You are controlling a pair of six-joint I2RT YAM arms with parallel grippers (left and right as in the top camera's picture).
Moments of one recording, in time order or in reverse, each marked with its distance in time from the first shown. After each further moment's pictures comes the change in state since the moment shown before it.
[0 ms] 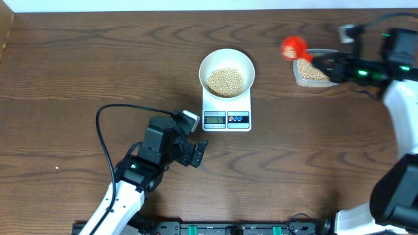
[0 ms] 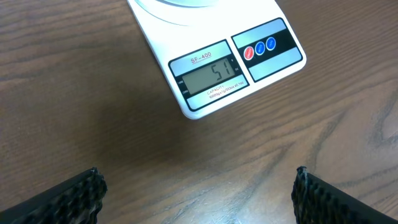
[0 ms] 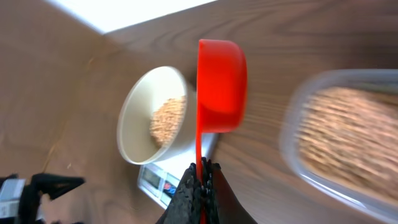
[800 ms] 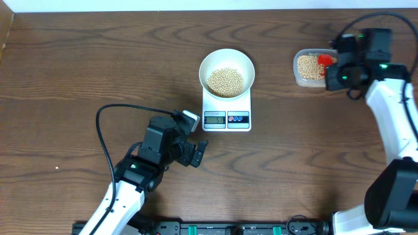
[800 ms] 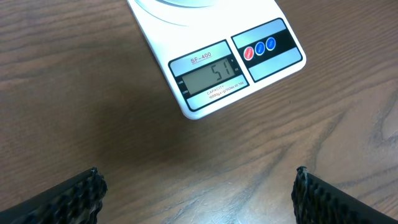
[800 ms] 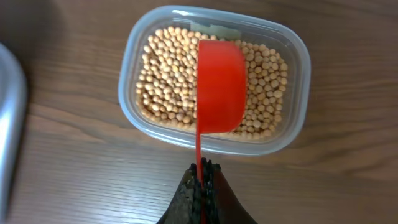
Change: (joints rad) left arm 0.000 0.000 0.000 0.000 0.000 0.000; right arm 0.215 -0.007 0.001 -0.066 0.869 -0.135
